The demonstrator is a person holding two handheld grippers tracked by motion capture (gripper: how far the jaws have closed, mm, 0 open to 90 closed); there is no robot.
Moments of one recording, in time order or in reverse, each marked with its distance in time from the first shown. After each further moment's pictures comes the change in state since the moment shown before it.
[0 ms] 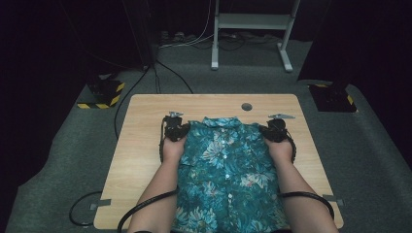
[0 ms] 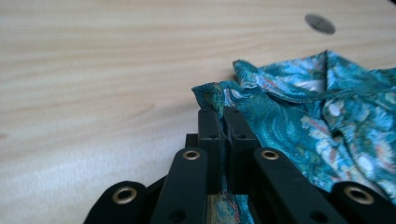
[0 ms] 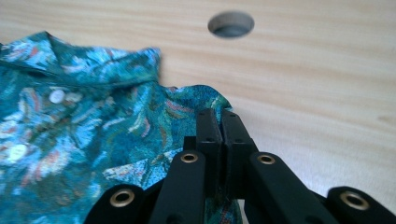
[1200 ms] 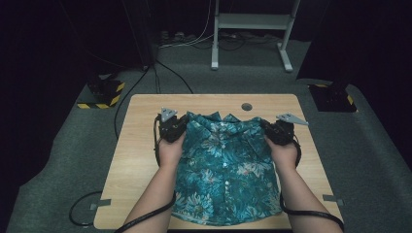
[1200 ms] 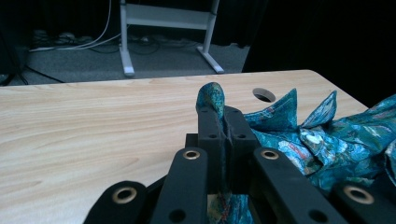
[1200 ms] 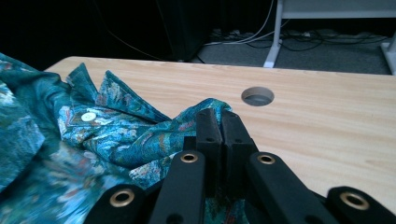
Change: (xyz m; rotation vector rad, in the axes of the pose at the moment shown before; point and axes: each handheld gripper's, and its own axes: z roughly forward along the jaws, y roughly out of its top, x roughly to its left) left arm -0.032 -0.001 -0.078 -0.255 -0.035 0.043; right arm 0.035 0.001 -0.079 -0.241 0.076 0.009
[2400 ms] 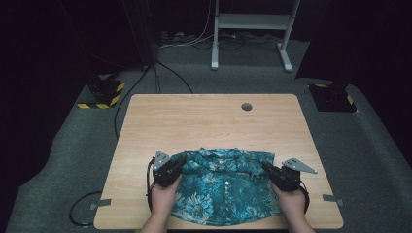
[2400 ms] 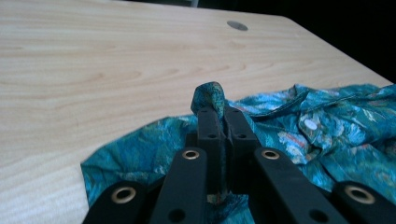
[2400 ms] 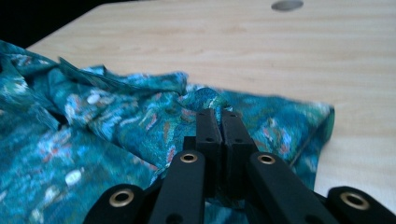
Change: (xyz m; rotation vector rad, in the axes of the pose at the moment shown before) left arm -0.019 -0.104 -0.072 0.080 -0.062 -0.026; right arm 0.024 -0.107 -0.075 0.081 0.060 0.025
